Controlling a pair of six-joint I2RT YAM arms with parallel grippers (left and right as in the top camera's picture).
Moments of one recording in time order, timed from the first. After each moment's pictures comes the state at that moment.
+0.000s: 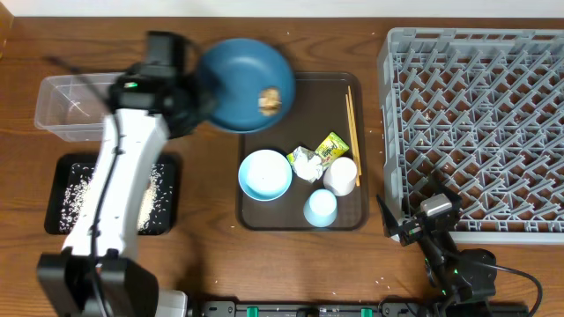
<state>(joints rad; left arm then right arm) -0.03 1.59 1.49 -1.05 0.07 -0.74 0.14 0.03 0.01 -0.05 -0.23 -0.11</state>
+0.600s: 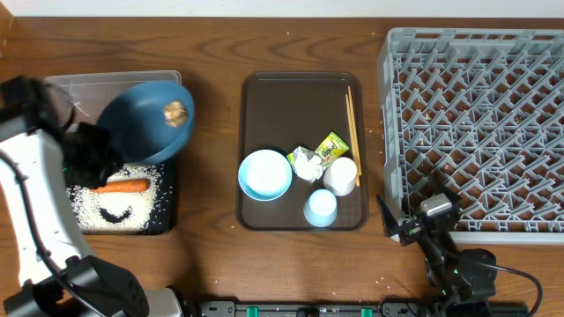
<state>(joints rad) 0.54 1.56 1.49 -1.39 0.32 -0.77 0.14 0.03 0.01 -0.05 -0.23 -0.11</state>
